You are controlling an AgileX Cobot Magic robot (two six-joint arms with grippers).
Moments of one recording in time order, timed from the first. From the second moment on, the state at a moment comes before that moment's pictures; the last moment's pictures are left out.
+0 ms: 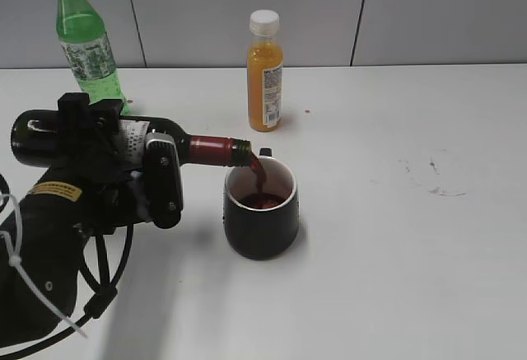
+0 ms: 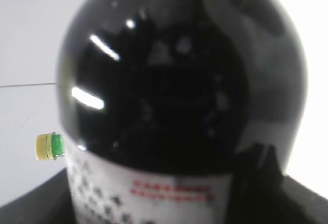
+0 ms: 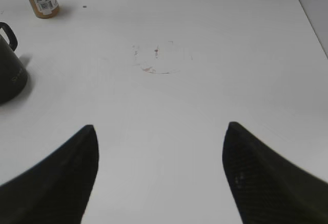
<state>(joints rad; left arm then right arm) -0.86 1.77 -0.50 -1.08 -1.13 2.01 0.02 0.00 -0.42 0.11 0.94 -0.11</state>
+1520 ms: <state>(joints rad) -0.86 1.77 -0.53 -1.04 -1.13 1.90 0.02 0.00 -0.42 0.11 0.94 -0.11</state>
